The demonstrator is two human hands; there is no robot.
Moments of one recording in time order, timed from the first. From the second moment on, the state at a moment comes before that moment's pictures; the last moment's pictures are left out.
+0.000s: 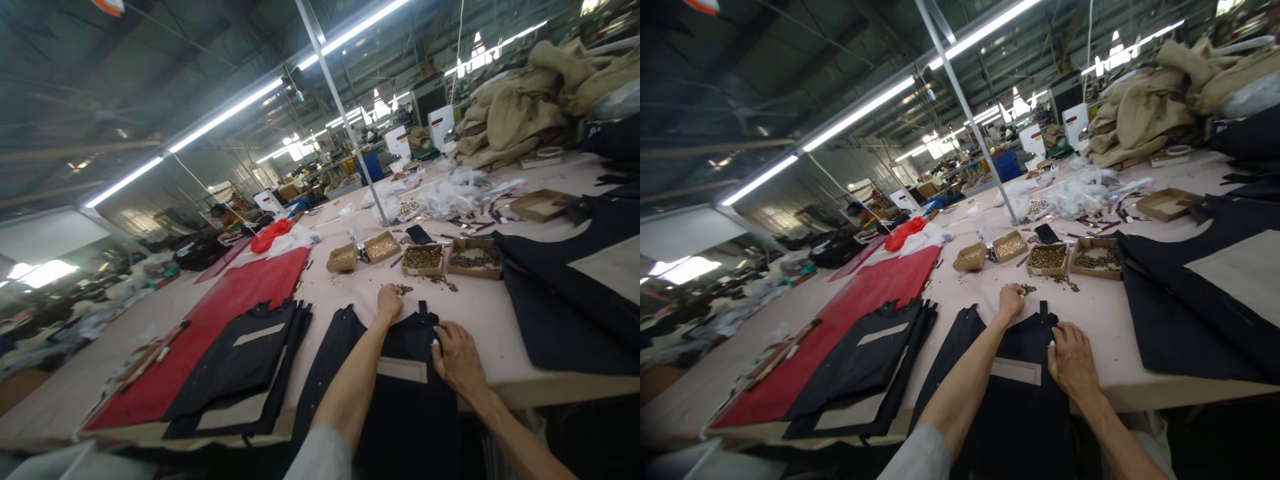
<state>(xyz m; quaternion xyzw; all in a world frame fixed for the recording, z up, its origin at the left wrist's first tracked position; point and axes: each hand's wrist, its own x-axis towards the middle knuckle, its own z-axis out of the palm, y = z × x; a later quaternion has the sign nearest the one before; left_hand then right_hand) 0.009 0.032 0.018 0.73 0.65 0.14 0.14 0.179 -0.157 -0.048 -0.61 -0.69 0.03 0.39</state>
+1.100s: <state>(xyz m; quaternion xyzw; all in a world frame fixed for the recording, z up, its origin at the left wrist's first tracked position) 0.040 -0.045 0.005 0.80 0.53 0.15 0.22 0.184 -0.157 -0.032 -0.63 -0.67 0.05 0.39</state>
